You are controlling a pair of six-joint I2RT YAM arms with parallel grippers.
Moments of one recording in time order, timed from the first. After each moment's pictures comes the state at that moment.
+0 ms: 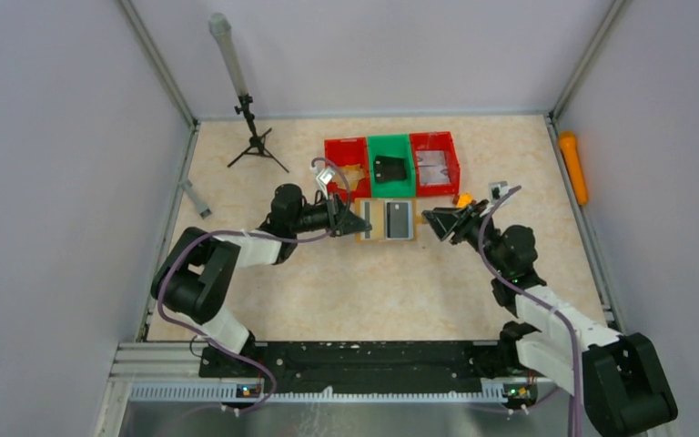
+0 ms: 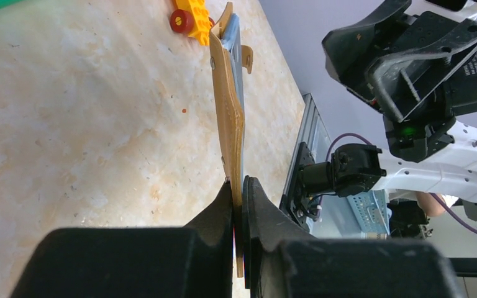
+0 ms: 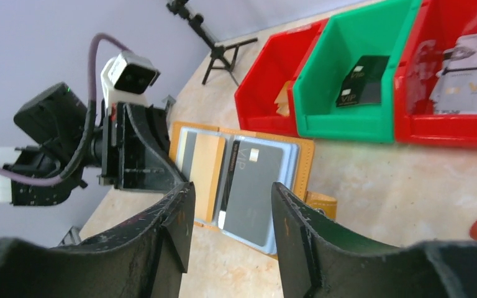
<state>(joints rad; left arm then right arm) -0.43 1.63 0.65 0.78 0.84 -0.84 0.30 0.94 0.25 0.77 -0.34 0.66</state>
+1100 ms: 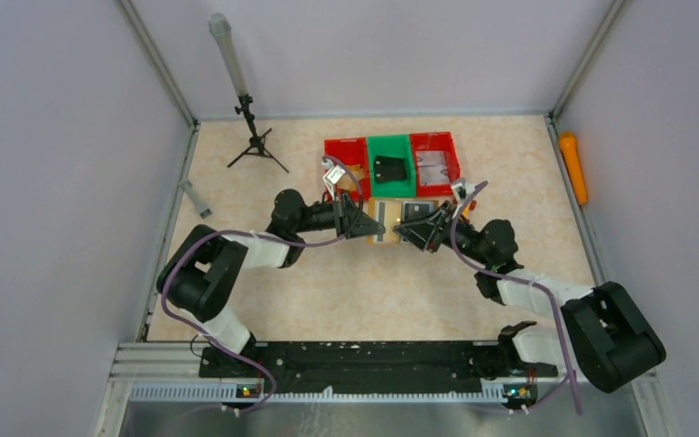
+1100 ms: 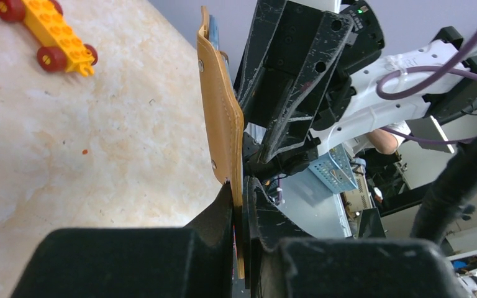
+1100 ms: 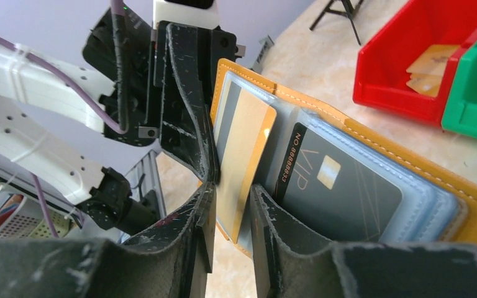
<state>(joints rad) -0.51 1.65 0.65 1.14 0.98 -1.00 0.45 1.21 0.31 1.03 -0.61 0.70</state>
